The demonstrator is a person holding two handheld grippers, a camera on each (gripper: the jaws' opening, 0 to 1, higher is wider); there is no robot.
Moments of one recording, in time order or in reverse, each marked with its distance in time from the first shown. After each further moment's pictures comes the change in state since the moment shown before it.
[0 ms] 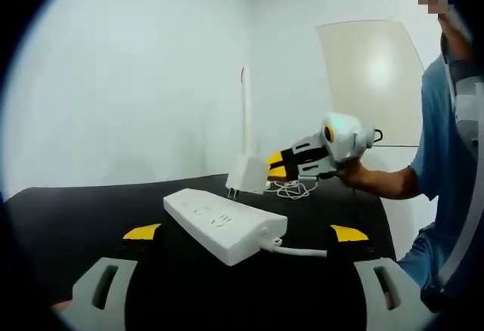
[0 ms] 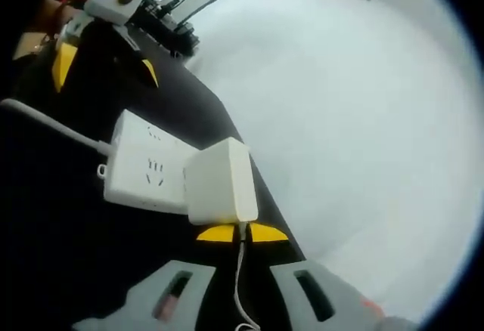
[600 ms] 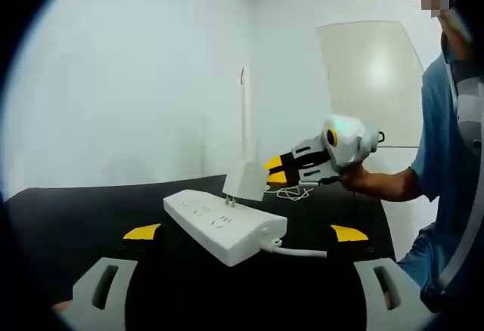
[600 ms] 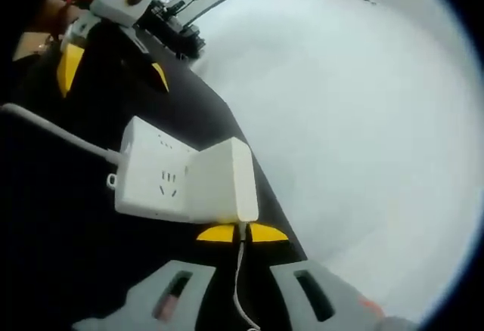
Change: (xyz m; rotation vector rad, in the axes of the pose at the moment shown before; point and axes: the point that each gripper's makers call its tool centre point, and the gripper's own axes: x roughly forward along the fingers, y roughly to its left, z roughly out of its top) left arm 0.002 -0.002 0.001 0.000 -0.004 -0.003; right arm -0.002 0.010 0.007 -0.011 -0.017 0.022
